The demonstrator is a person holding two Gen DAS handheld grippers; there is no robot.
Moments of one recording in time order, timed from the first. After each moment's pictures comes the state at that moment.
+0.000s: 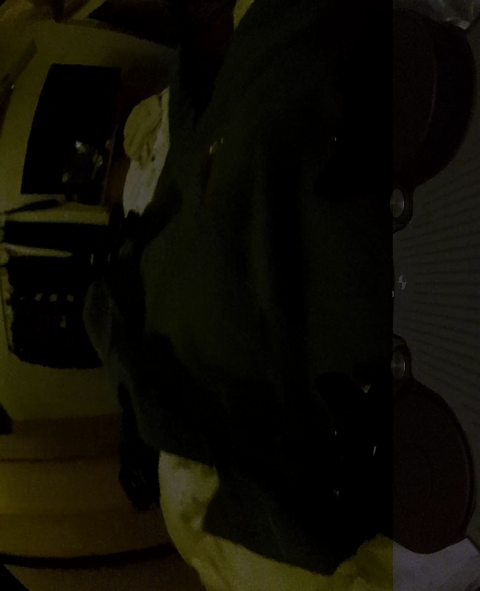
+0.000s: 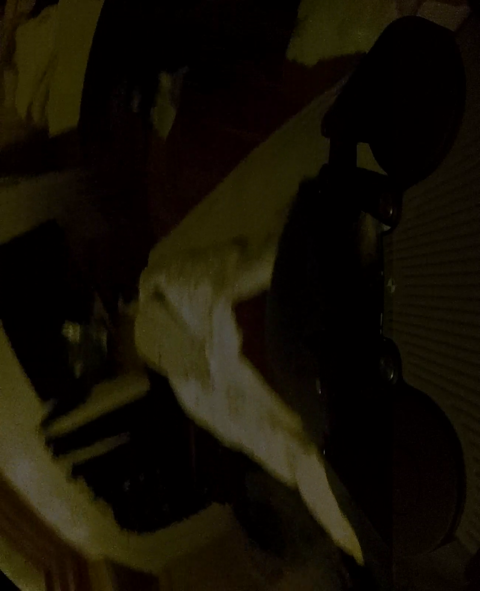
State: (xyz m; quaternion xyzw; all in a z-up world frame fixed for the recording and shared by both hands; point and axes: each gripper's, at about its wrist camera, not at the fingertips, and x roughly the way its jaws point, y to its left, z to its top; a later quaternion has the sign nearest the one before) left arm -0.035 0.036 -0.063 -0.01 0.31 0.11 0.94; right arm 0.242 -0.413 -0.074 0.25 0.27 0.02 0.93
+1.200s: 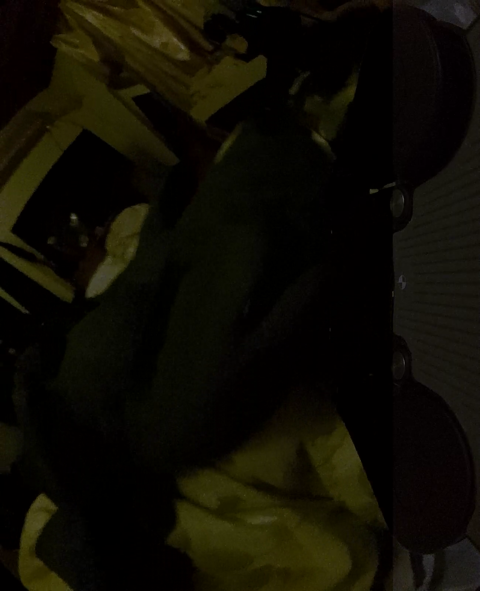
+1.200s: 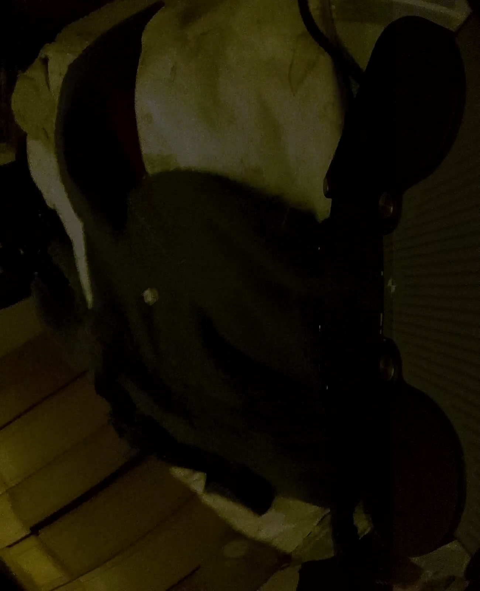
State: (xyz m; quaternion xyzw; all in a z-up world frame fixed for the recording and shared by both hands) left arm -0.116 0.038 -0.087 -0.22 0.34 -0.11 0.91; right arm 0.041 -0.335 -0.088 0.12 0.40 0.37 0.83
